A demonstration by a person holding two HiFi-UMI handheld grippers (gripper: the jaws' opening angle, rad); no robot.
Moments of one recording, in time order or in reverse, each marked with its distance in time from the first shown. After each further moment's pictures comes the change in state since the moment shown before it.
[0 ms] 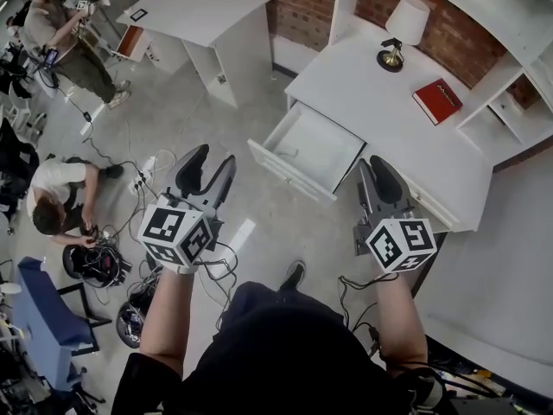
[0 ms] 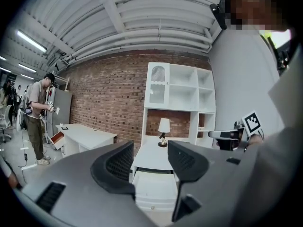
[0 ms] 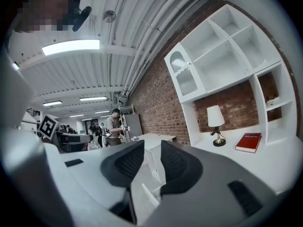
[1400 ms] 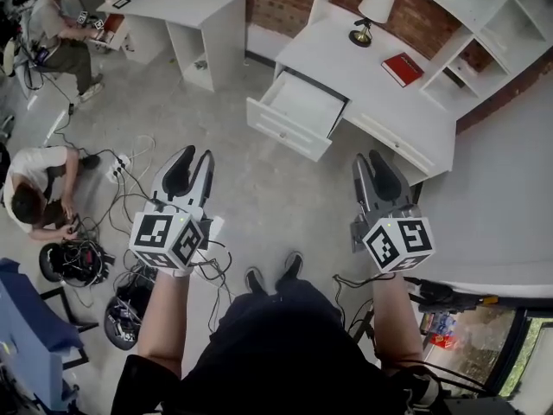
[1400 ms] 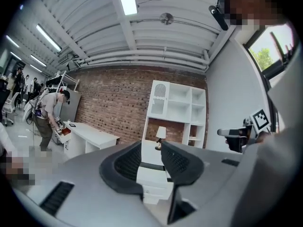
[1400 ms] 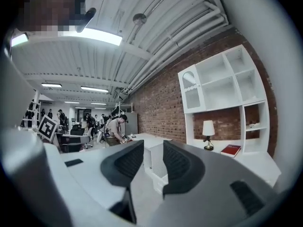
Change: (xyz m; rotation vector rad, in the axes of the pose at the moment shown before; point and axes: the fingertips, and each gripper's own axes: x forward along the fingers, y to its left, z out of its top) left arm -0.240 0.023 -0.038 -0.088 -0.110 -0.023; right arm -0.165 0.207 -0.012 -0.155 -0.015 -0.131
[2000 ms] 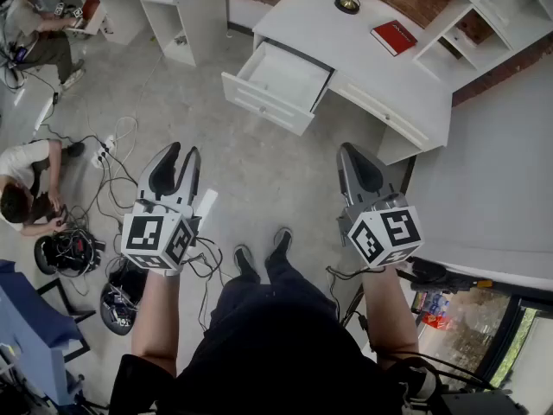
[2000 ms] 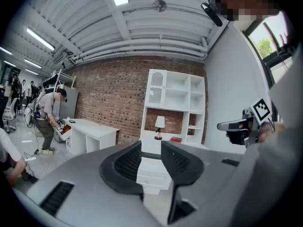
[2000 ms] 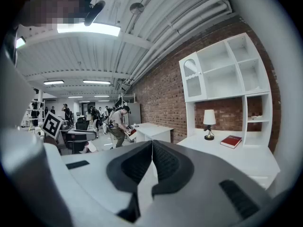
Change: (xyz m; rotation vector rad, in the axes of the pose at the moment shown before) left arm 0.033 -0.041 -0.051 0.045 0.095 0.018; right arm -0.004 -0.037 -0.043 -0.021 0.122 0.055
